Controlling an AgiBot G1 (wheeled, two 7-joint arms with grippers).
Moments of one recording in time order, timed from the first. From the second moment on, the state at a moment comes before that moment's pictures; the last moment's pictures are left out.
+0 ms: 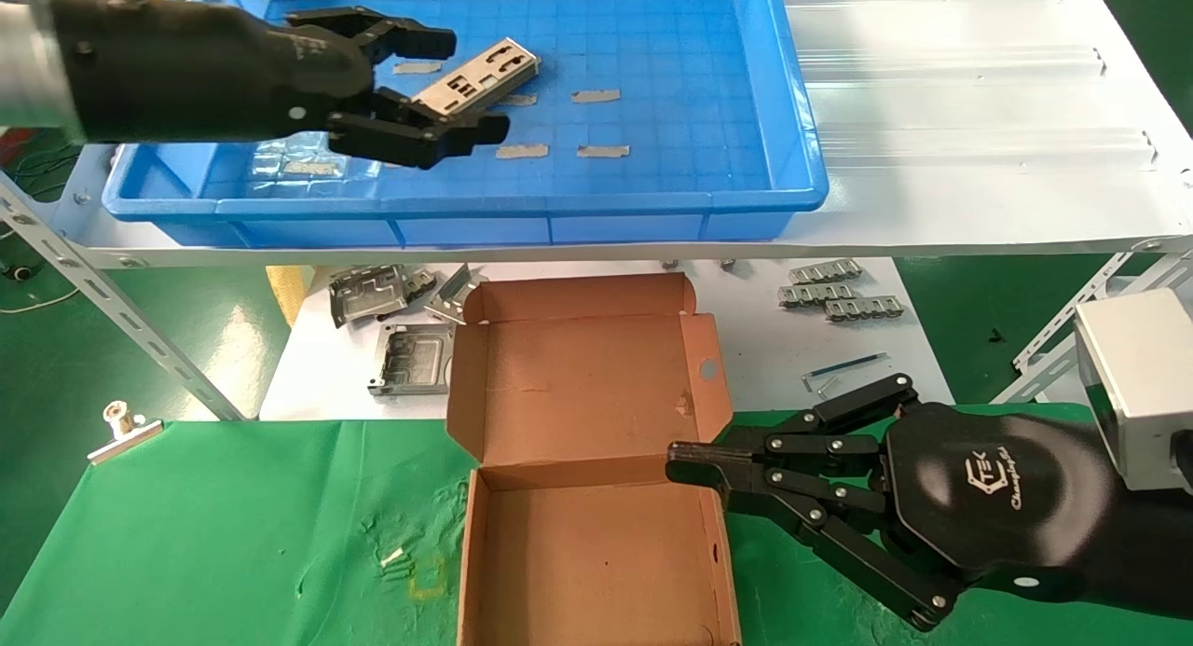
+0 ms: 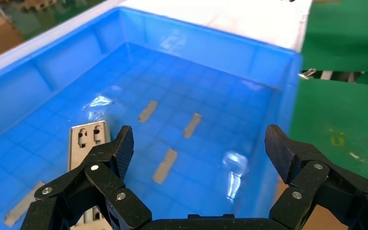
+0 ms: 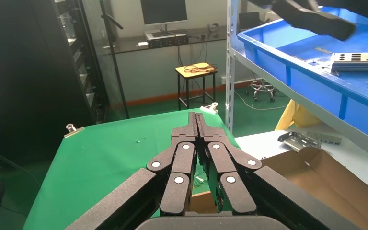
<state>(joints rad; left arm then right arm) -1.94 1.05 0.55 -0.42 1.30 1.39 -0.12 1.12 -0.54 -0.46 1.25 -0.60 -1.43 0.09</state>
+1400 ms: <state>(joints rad) -2.09 1.26 0.62 -0.01 1.45 1.05 -0.05 1.12 -0.54 -0.46 1.25 -0.60 -1.43 0.09</state>
